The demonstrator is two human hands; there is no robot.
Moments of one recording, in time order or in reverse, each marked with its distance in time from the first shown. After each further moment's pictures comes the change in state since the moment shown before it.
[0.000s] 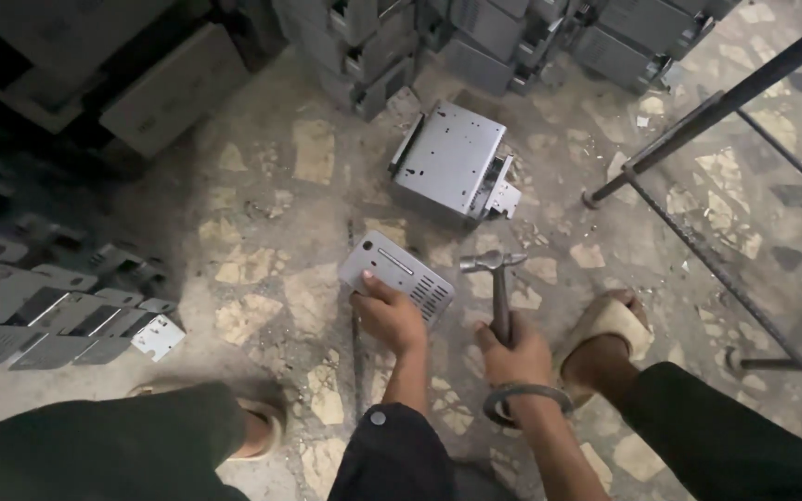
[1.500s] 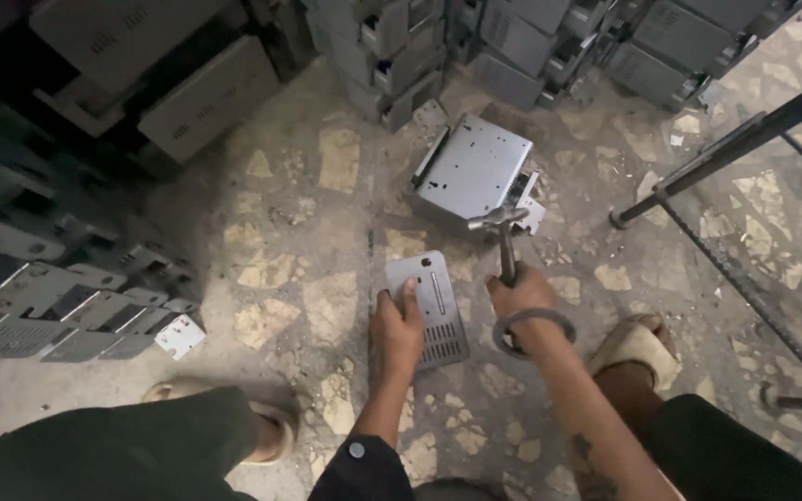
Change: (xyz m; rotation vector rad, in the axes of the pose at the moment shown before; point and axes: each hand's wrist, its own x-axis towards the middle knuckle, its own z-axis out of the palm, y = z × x) left_hand 0.031 -0.005 -0.029 0.327 -0.445 0.200; right_hand 0.120 -0.024 0.028 -0.345 -0.095 -0.142
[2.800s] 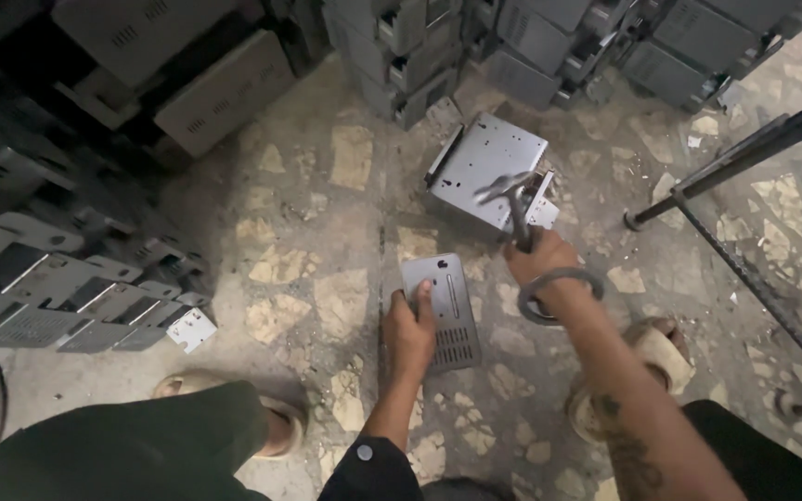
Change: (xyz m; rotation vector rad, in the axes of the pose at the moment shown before) left_hand 0.002 -0.027 0.013 -0.127 0.065 0.209; right_hand 0.038 -0.020 -0.023 -0.221 -0.017 -0.161
